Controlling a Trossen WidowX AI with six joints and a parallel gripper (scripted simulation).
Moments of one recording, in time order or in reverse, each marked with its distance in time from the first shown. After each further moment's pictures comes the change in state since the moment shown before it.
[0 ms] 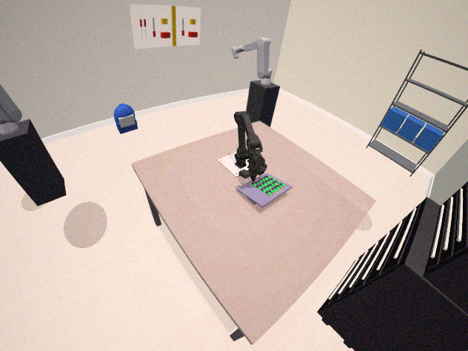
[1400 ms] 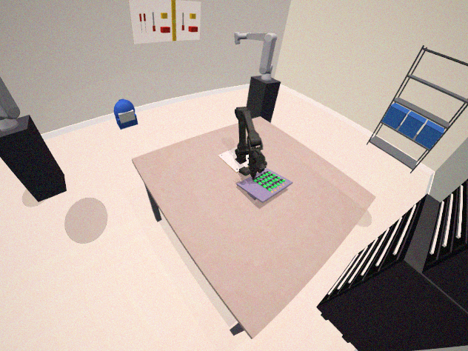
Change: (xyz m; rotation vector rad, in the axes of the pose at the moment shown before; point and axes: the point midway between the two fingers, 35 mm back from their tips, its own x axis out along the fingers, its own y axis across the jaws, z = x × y) arm 0.014 0.001 -0.002 -0.001 0.008 0.004
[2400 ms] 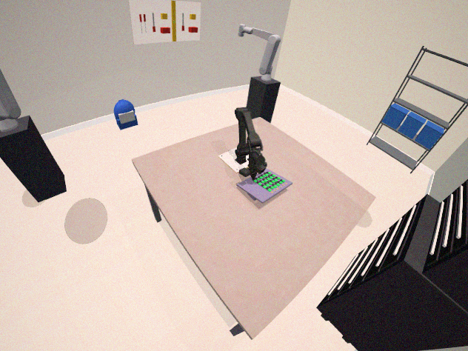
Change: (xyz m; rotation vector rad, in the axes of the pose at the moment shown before) arm 0.004 0.000 0.000 0.000 0.000 0.000
